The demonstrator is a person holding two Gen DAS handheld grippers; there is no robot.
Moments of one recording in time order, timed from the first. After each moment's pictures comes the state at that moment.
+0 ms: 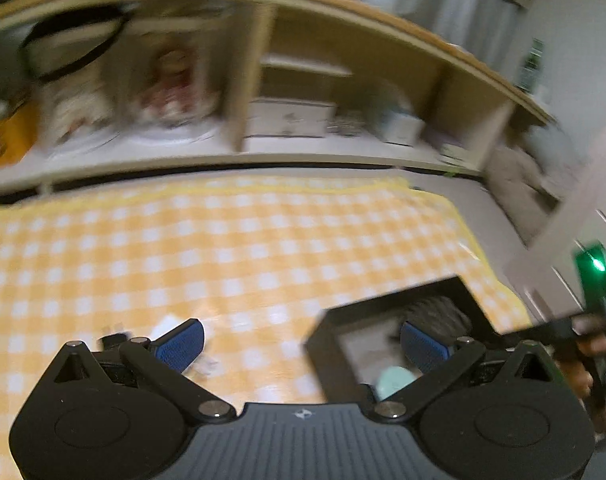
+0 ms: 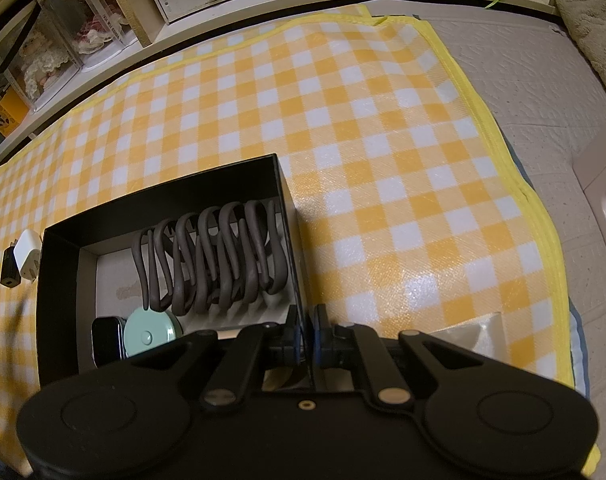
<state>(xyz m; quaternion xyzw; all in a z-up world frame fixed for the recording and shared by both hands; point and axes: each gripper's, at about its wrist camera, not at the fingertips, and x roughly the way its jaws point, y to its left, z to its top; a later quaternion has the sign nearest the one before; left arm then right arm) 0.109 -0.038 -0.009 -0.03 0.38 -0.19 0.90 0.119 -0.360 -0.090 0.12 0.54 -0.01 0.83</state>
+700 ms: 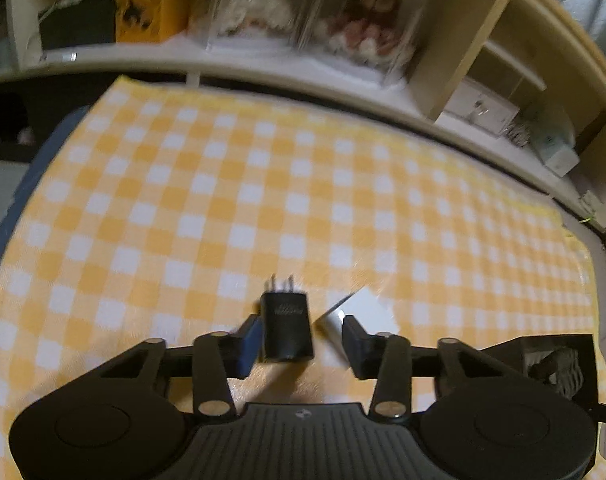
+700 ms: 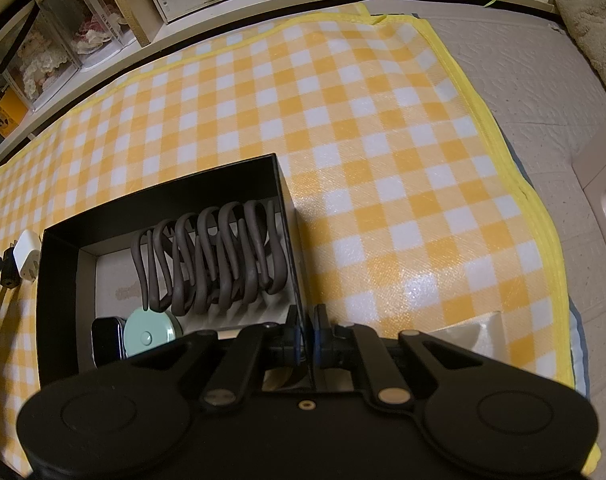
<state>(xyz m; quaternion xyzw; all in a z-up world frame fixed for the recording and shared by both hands) 0.164 0.054 -0.063 -0.12 0.48 -0.02 0.87 0.120 -0.360 -0.090 0.12 0.54 -0.01 0.83</state>
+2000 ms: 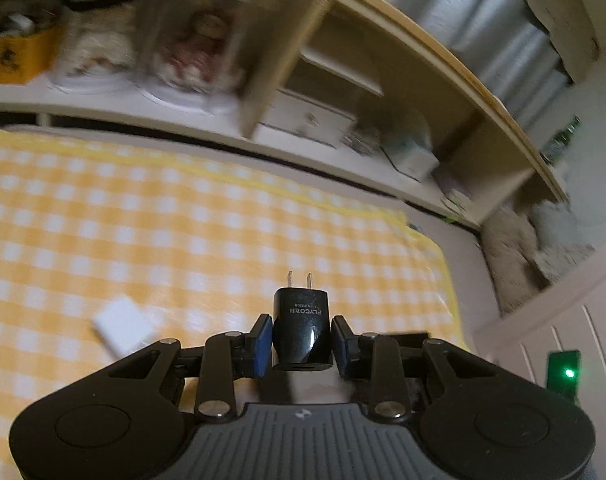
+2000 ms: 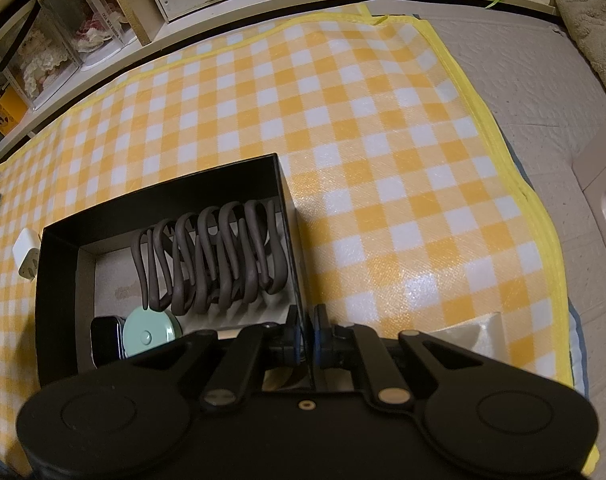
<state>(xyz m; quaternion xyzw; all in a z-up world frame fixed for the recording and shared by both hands) 0.134 -0.056 -0.006 -0.16 0.42 -0.19 0.87 0.119 -0.360 -0.091 0.12 0.54 -0.01 0.84</state>
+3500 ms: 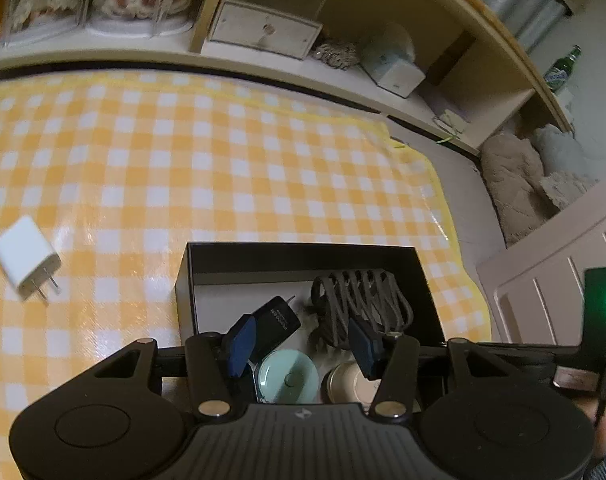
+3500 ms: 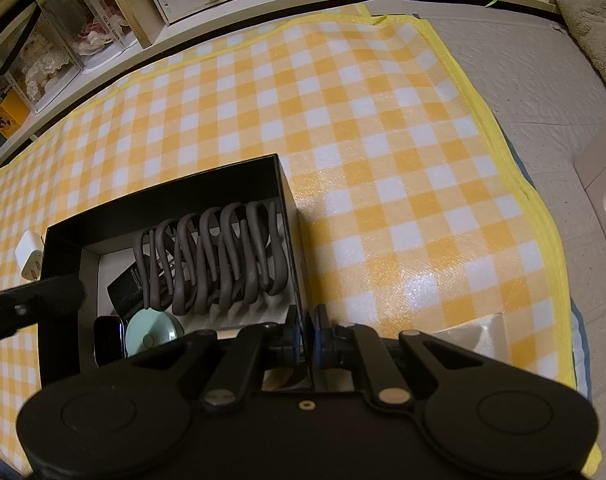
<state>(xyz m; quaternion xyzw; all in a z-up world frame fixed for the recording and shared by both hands) 0.125 -0.134 -0.053 -0.12 0.48 -0.20 0.85 0.119 -0.364 -0.091 0.12 0.54 0.00 0.84</state>
